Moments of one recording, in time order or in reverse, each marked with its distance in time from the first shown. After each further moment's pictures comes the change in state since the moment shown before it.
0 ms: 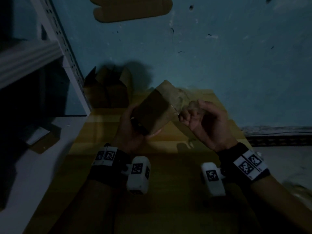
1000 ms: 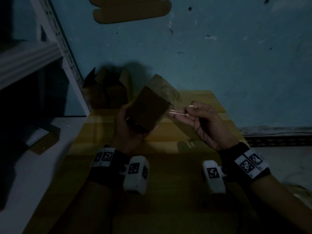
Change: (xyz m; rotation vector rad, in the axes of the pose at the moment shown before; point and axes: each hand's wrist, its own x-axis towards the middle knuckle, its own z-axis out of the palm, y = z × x) left_hand 0.003 -0.001 -0.005 -0.141 -0.022 0.033; right_hand -0.003 -0.009 0.006 -0.062 0.097 0.061
